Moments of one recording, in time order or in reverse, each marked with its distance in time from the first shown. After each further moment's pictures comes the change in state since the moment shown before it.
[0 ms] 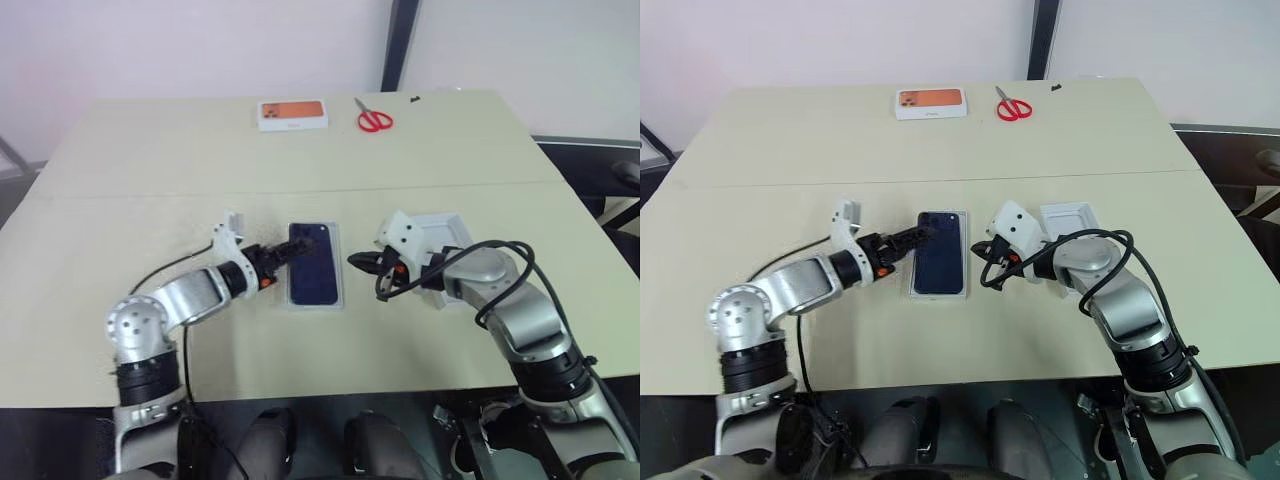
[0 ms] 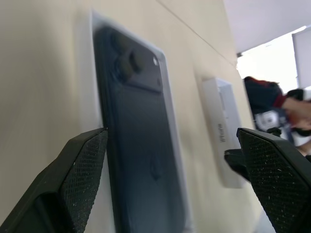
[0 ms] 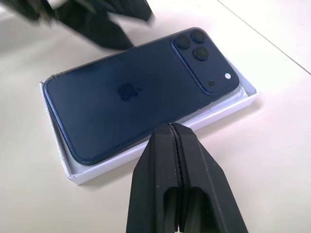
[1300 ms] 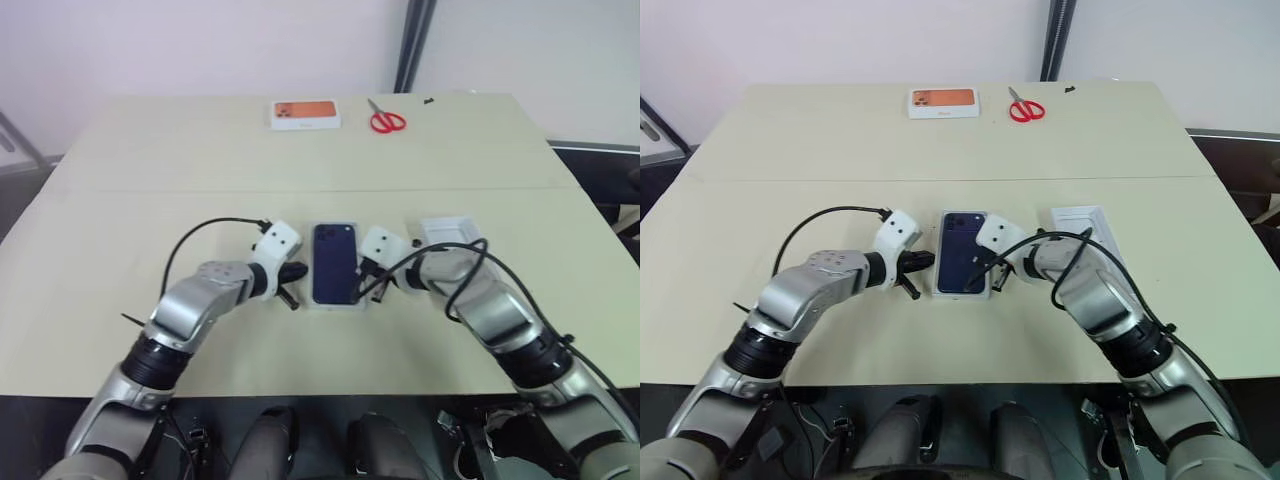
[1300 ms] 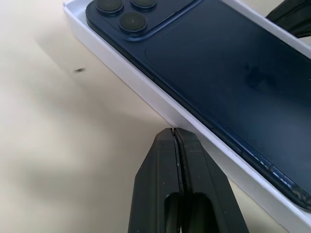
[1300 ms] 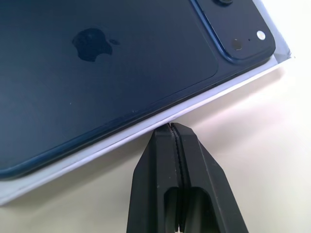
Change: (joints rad) left arm -0.101 0.163 -0.688 0.050 1.062 -0.369 -0.788; right arm -0.079 -0.089 0.215 0.053 -0.226 0.151 -0.095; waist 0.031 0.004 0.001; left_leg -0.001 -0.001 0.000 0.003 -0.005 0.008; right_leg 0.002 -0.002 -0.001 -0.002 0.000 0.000
